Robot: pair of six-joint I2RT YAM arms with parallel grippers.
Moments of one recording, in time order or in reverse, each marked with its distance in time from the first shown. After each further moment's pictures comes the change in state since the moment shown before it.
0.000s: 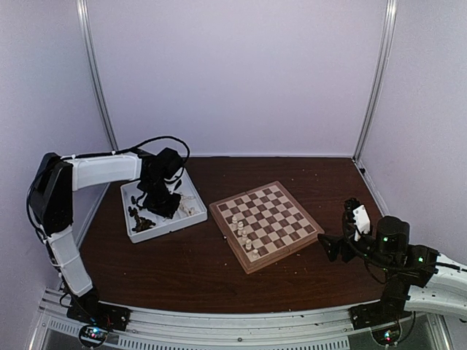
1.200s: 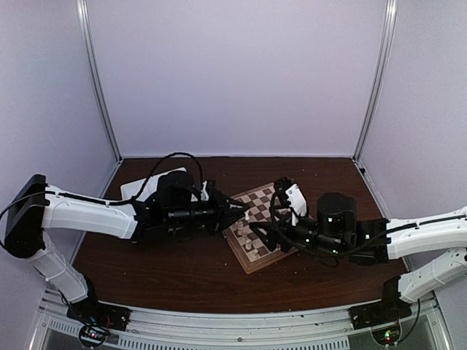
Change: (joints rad) left arm -0.424 -0.279 -0.487 1.306 0.308 -1.193; right arm 0.286 0.755 0.402 0.462 -0.087 0.067
